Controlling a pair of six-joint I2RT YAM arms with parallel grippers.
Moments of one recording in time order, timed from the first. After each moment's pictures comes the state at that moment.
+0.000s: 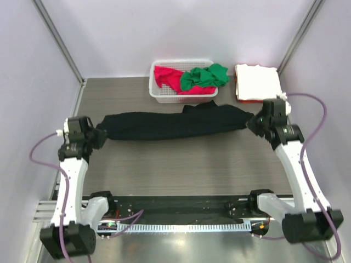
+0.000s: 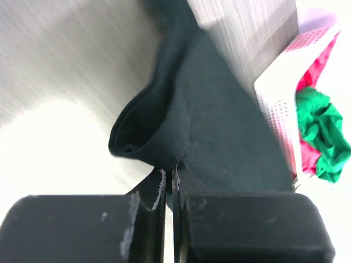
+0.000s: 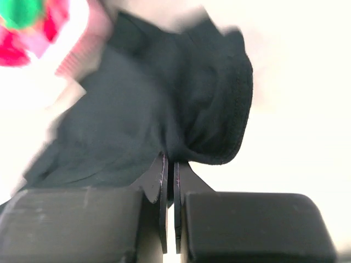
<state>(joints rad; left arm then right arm) 0.14 0.95 0.90 -0.73 -0.01 -1.02 0.06 1.09 1.12 -0.78 0.11 0.79</state>
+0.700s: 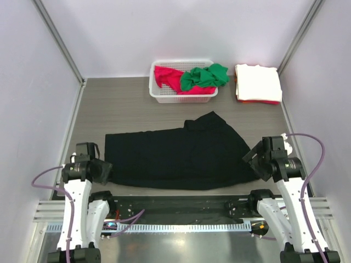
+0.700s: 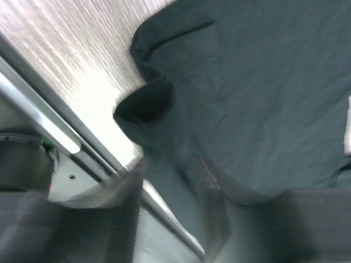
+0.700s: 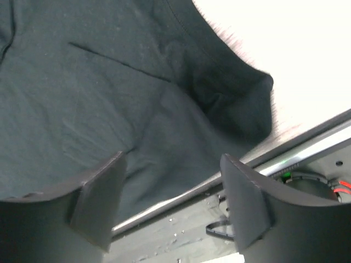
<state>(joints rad) 0.14 0.66 0.65 -1.19 -0.04 -1.07 0.05 0.67 0.75 -1.13 0.11 0.86</state>
